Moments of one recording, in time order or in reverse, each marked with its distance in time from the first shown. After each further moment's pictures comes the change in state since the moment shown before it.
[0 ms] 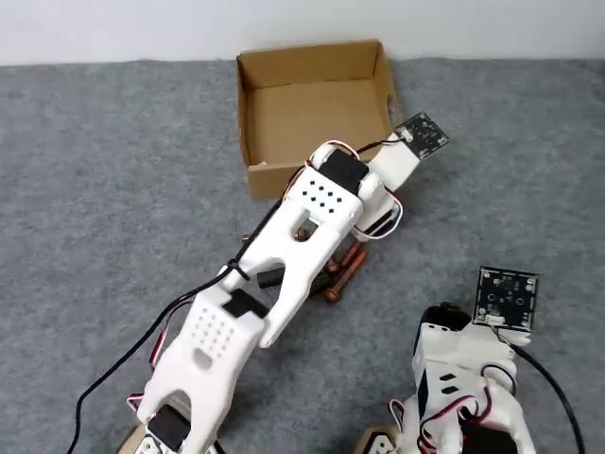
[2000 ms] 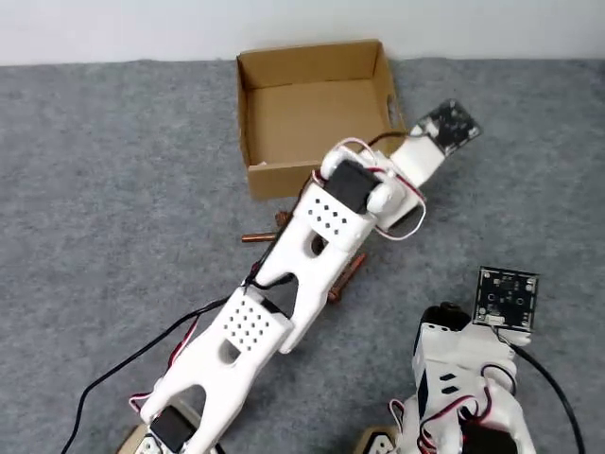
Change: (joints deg) left arm 4.3 12.1 -39.3 11.1 1.5; right arm 0.0 0.0 0.0 0.0 0.0
